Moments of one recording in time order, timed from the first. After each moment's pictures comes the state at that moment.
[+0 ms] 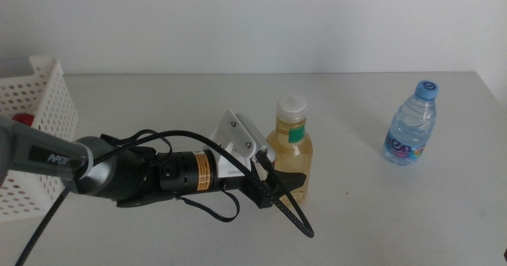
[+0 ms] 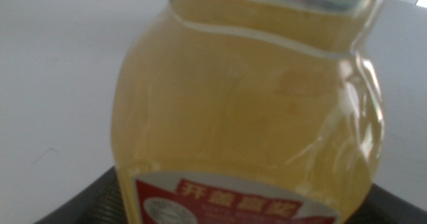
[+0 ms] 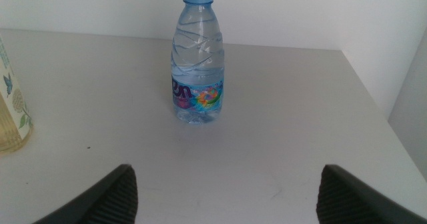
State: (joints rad) left arm -0.41 1.97 -0.87 0.97 -0.91 -0.62; right arm 0.07 -0.01 0.03 -0.09 0.25 0.07
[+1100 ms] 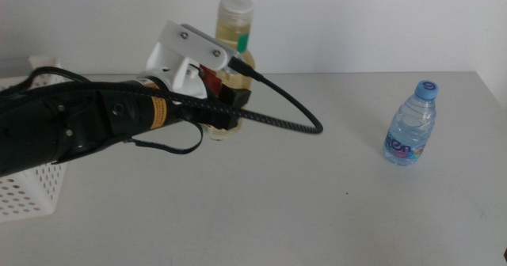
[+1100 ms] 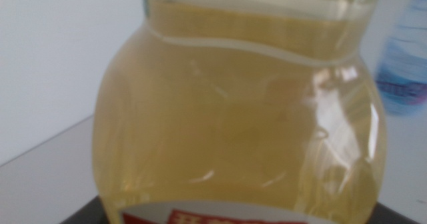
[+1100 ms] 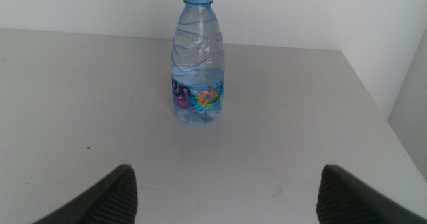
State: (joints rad) left arm -0.42 1.53 -0.90 0.99 -0.29 -0.85; right arm 0.07 -0.01 0.03 -0.09 0.25 0.07
